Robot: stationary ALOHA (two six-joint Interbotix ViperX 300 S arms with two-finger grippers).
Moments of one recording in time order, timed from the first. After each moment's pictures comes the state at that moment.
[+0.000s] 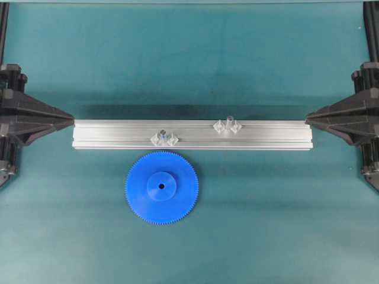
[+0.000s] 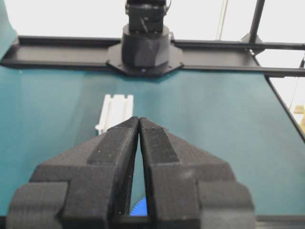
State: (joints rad) left arm 0.00 -0.96 1.17 0.00 -0.29 0.00; right arm 0.00 -0.97 1.19 0.00 -0.29 0.01
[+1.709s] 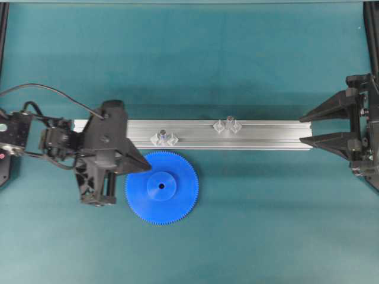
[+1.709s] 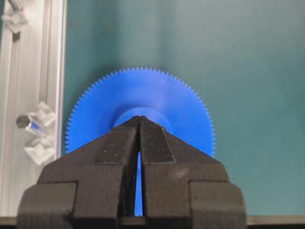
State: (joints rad) left arm -0.11 -0.28 0.69 0.02 0.22 -0.10; right arm -0.04 -0.93 1.13 0.04 0.27 0.09
